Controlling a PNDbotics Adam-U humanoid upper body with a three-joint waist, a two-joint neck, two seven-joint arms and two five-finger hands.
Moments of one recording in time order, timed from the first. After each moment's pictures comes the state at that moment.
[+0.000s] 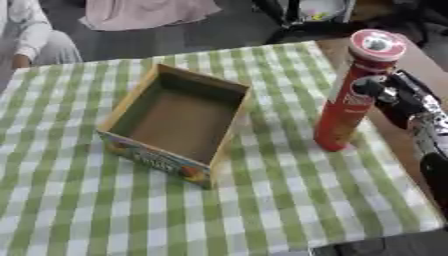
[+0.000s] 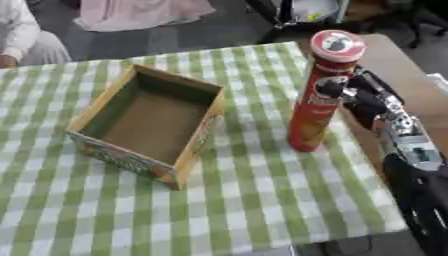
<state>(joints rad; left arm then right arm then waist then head) -0.16 0.56 0.19 -1.60 0.30 0.01 0.24 -0.39 -0.52 -0.15 -1.32 -0.43 -0.07 0.38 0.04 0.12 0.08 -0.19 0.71</state>
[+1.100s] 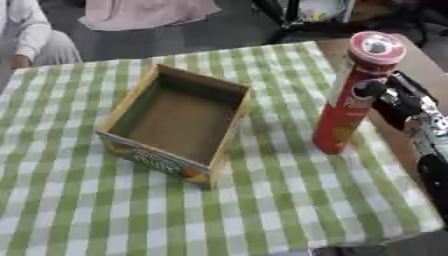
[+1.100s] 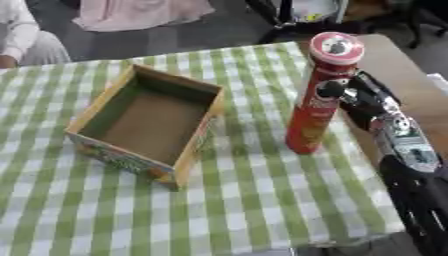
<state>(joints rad) -0.16 0.55 0.19 -1.60 0.30 0.01 0.24 -0.38 -0.52 -0.15 -1.34 -0.43 -0.09 0.41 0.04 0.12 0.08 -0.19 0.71</state>
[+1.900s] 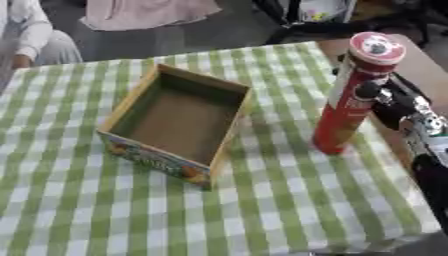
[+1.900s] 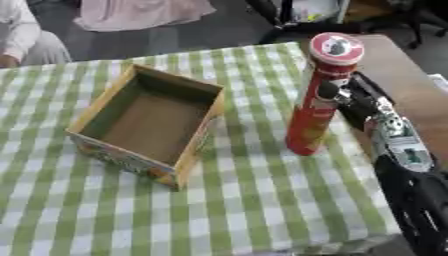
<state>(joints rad) -0.16 0.55 0.19 -1.60 0.30 0.01 0.23 -0.40 -0.50 -0.14 -1.34 -0.39 -0.09 0.41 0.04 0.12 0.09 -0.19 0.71</state>
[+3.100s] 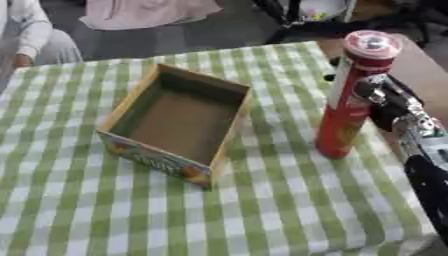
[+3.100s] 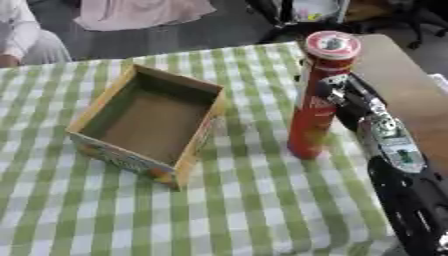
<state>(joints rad) -0.16 0.55 0.19 -1.60 0.30 0.01 0.23 -0.40 -0.48 -0.13 -1.34 -0.41 -0.06 0.39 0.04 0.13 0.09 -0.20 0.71</state>
